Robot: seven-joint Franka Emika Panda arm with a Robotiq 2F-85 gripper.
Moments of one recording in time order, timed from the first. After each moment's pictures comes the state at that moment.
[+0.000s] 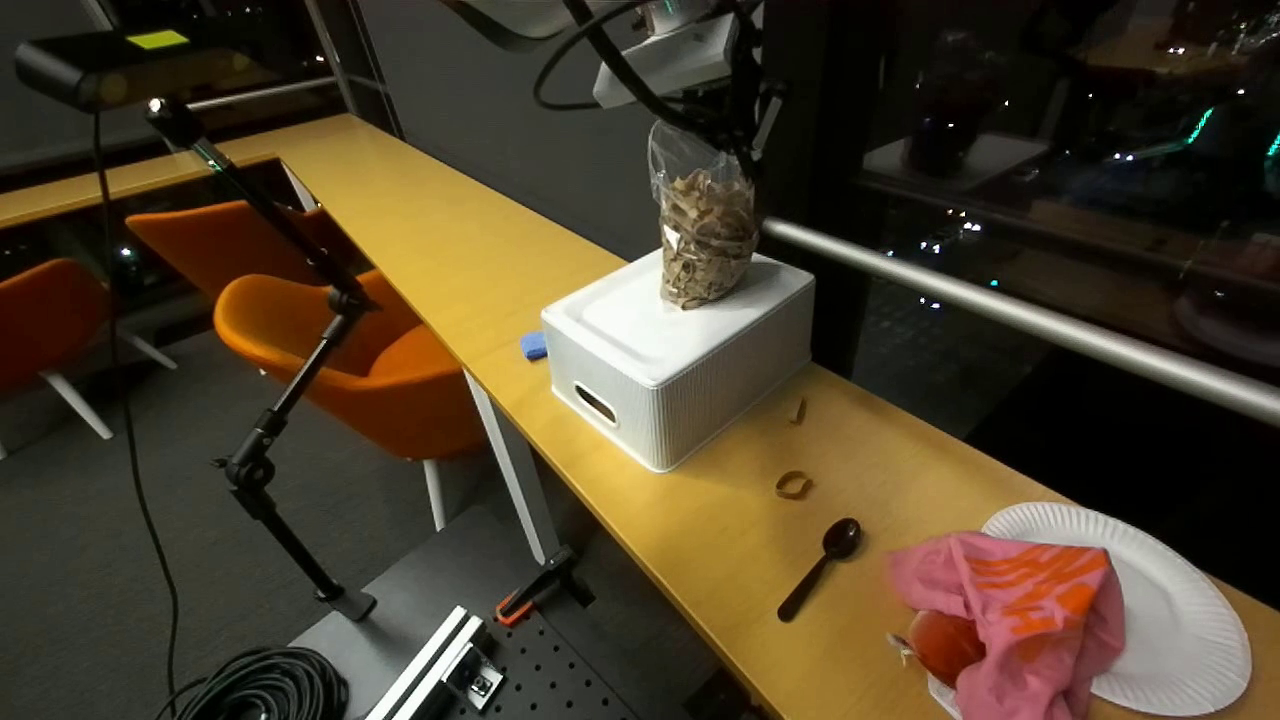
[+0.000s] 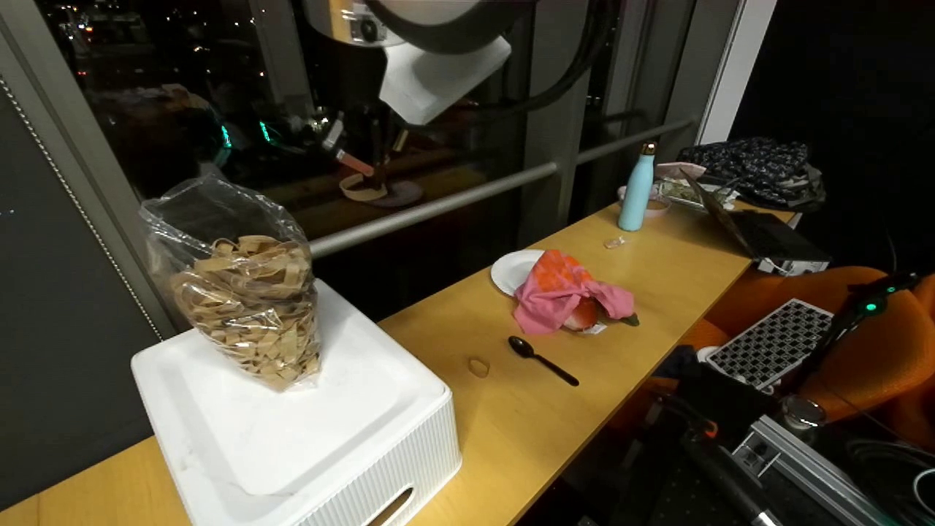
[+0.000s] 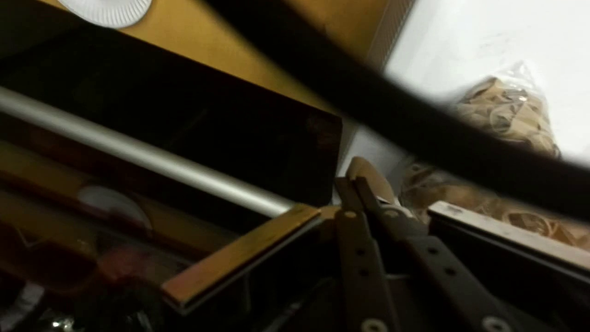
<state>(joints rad) 0.20 0.21 0.09 -1.73 -0.39 2.24 0.24</state>
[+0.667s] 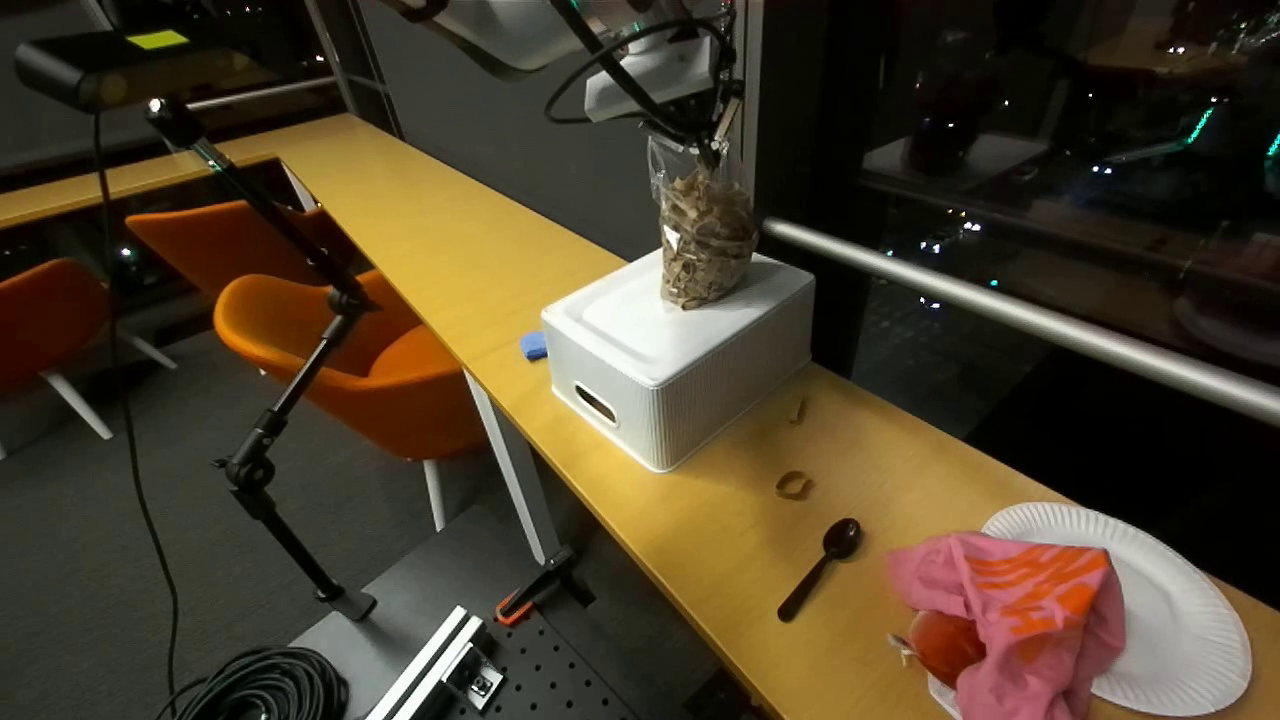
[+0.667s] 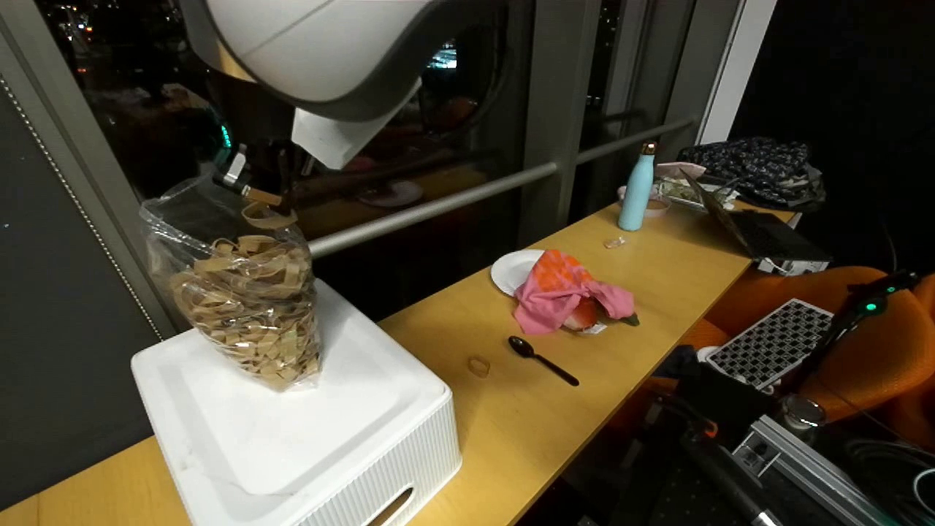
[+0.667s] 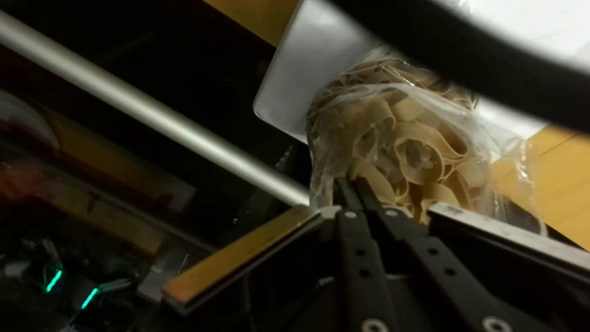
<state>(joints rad) 0.27 0.36 0.11 -1.58 -0.39 2.36 0.11</state>
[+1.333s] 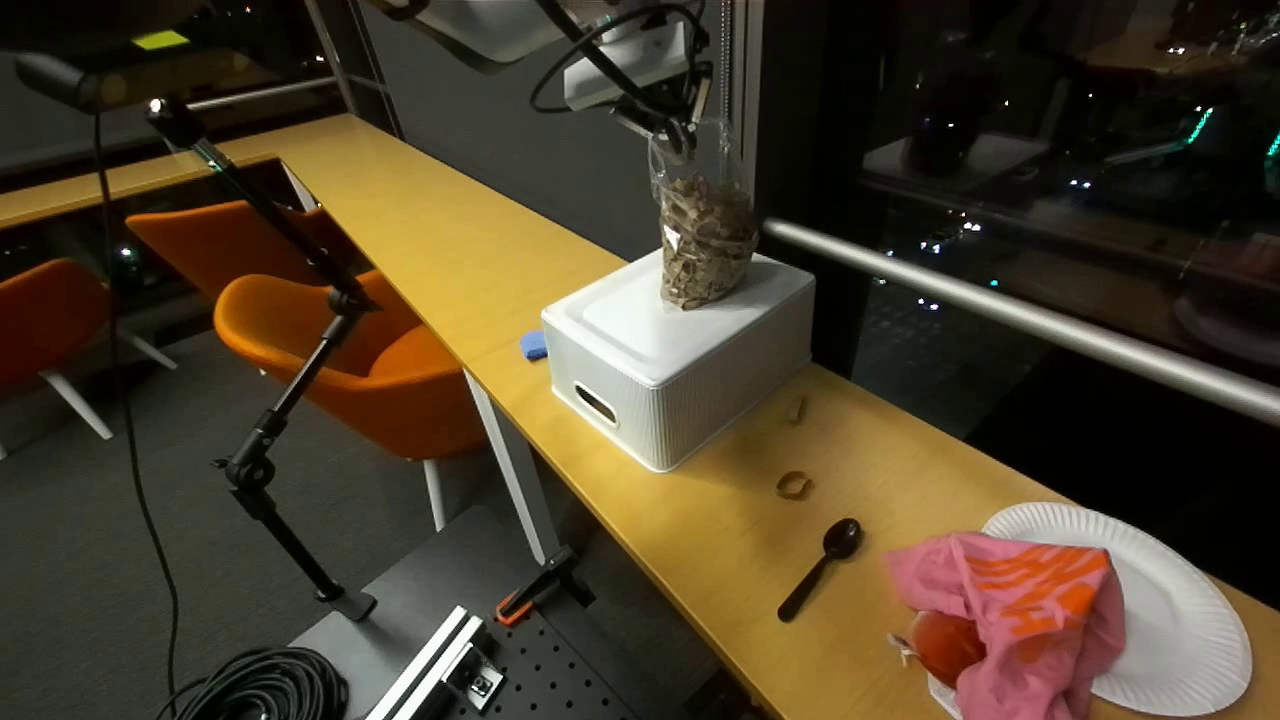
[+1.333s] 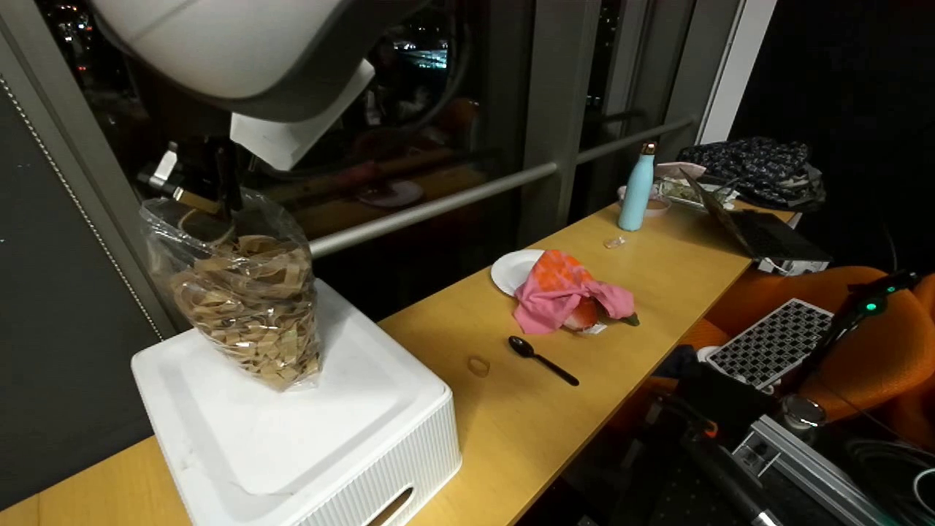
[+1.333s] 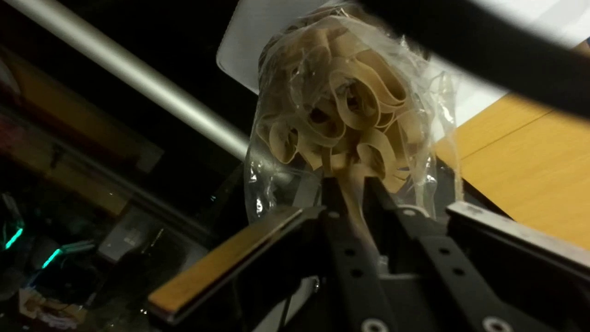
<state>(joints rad) 0.32 0.41 0.11 -1.50 -0.39 2.36 0.06</state>
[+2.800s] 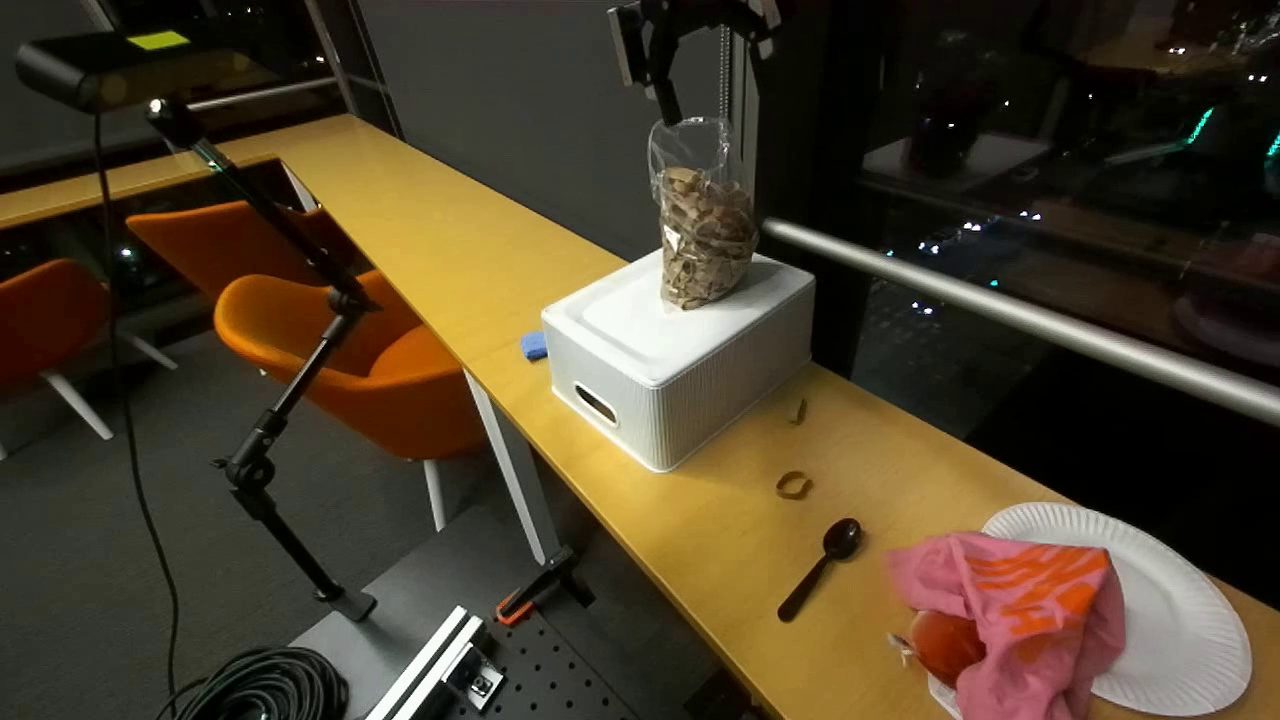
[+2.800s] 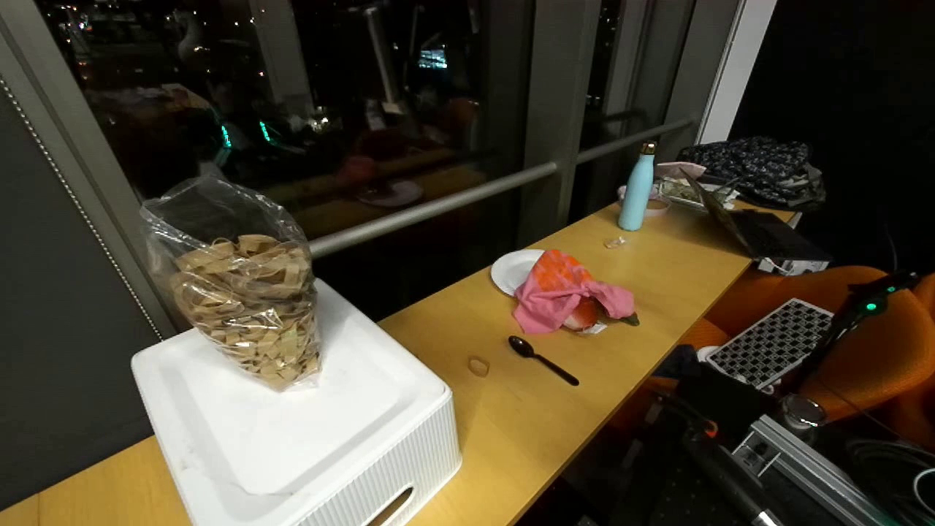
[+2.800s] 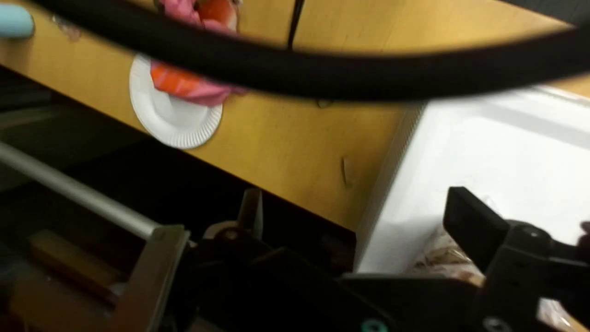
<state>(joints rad) 0.24 0.17 0.10 -1.47 -0.34 1.59 0.12</state>
